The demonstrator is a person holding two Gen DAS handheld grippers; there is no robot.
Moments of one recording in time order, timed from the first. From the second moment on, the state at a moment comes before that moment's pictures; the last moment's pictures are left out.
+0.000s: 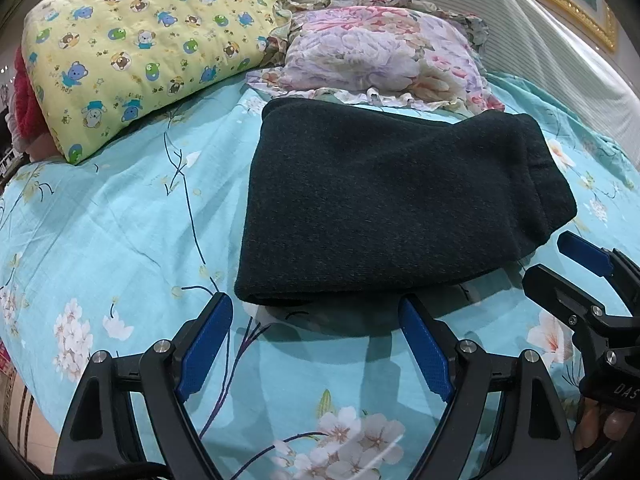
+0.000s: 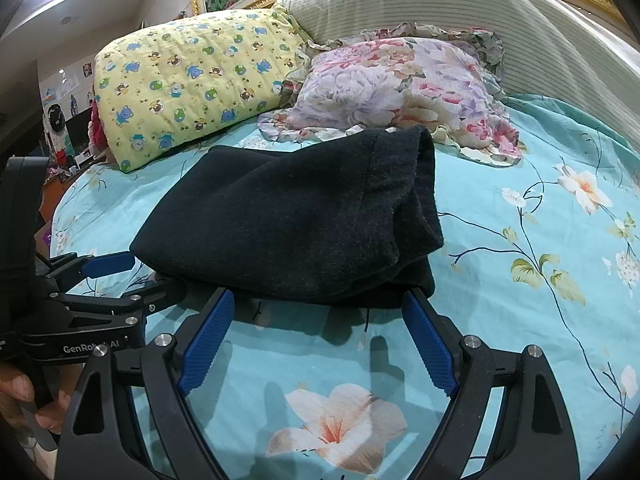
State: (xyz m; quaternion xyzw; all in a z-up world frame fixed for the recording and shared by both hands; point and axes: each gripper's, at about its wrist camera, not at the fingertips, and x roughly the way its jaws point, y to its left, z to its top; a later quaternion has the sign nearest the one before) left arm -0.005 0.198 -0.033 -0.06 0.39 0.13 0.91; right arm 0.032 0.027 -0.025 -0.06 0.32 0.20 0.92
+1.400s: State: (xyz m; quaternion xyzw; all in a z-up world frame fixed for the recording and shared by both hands) left arm -0.005 0.192 -0.023 -0.05 0.38 0.13 0.91; right arm 0.035 0.018 -0.016 -0.05 0.31 0.20 0.93
